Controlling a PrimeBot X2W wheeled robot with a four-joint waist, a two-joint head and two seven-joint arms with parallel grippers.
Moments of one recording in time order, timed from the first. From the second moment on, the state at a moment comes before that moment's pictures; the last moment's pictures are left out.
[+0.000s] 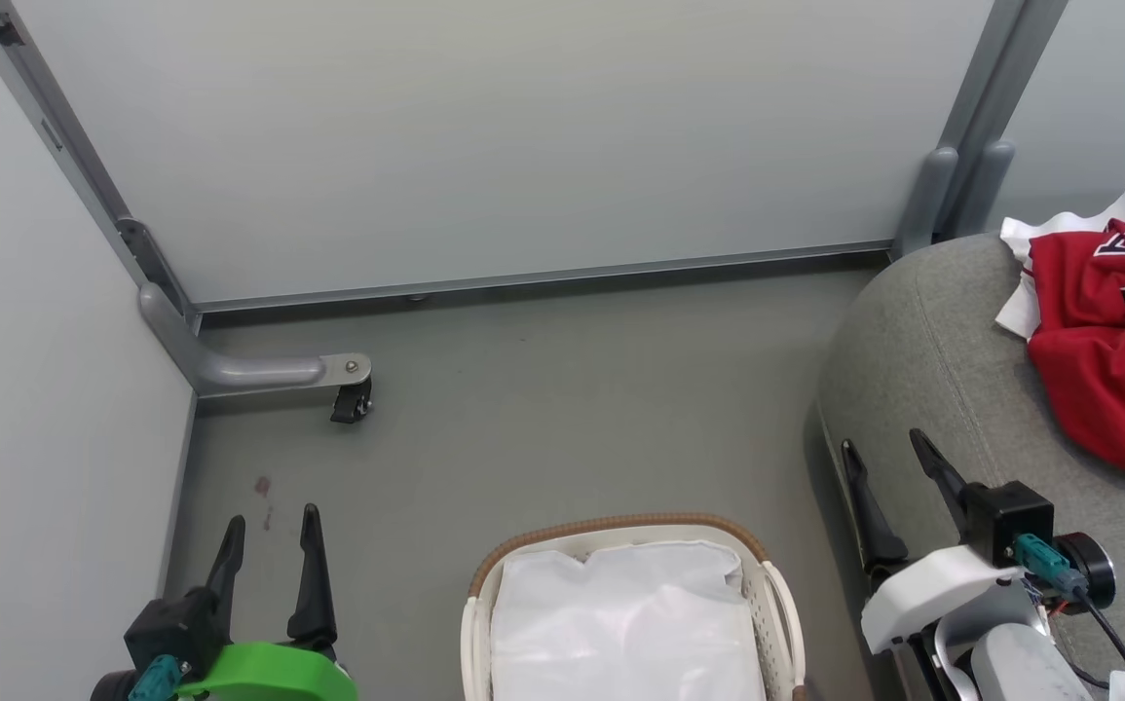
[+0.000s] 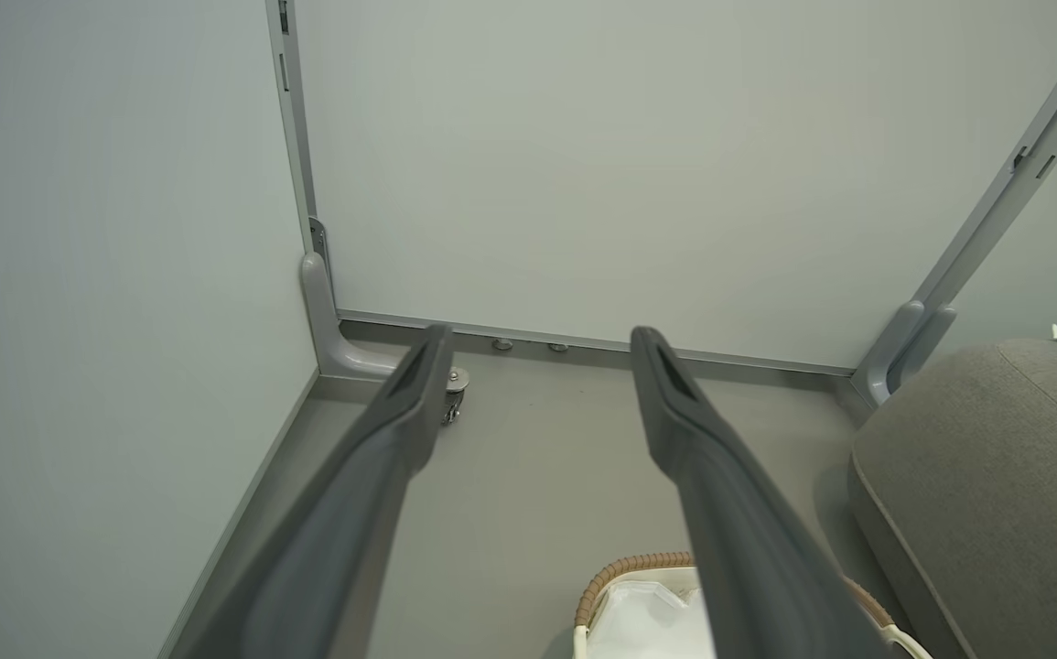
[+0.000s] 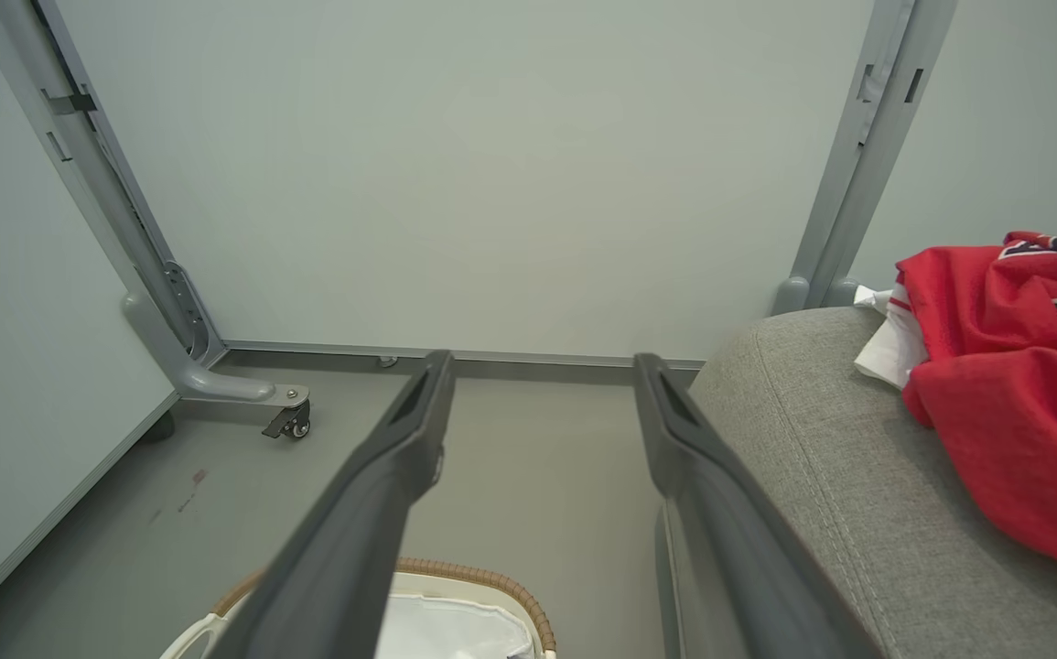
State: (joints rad) left arm -0.01 0.05 -0.06 0.30 -0.29 -0.09 -0.26; right arm -0.17 -0.05 0.03 0.38 0.10 0.13 -0.26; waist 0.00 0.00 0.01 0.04
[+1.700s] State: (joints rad) left arm 0.01 0.05 -0.04 0.35 -0.69 -0.10 -0.15; right arm -0.09 -0.04 0.02 0.36 0.57 0.13 -0.15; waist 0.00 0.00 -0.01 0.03
